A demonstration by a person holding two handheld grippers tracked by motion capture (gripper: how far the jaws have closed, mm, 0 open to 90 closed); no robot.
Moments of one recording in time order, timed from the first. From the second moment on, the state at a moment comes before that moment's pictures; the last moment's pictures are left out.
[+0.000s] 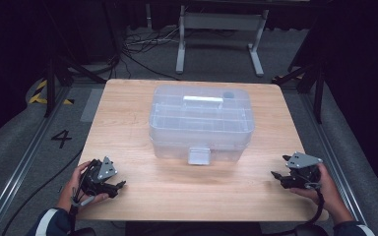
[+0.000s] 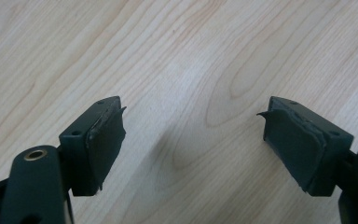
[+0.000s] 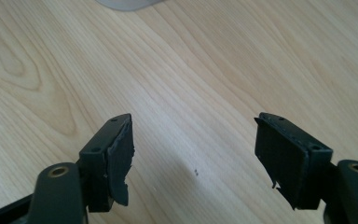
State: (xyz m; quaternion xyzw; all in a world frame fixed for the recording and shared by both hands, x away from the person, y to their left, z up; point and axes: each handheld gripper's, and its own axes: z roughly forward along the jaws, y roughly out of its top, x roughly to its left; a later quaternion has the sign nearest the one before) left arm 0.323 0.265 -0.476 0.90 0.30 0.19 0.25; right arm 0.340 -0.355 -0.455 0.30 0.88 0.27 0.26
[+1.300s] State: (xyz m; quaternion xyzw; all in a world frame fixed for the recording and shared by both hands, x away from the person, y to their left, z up) left arm 0.320 0.296 -0.494 0.85 0.38 0.13 0.34; right arm 0.333 -0.400 -0.492 0.45 0.80 0.35 0.19
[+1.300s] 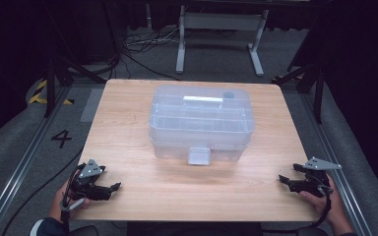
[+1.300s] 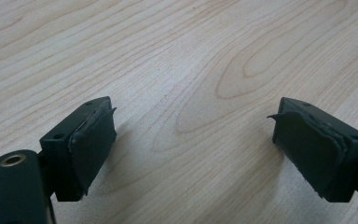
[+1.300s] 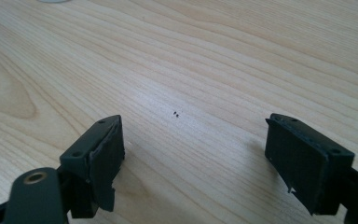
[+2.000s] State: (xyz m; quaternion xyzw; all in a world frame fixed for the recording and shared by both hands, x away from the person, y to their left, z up) left arm 0.321 0.296 -0.494 0.85 0.39 0.13 0.33; right arm 0.335 -0.398 -0.492 0.45 0.80 0.35 0.19
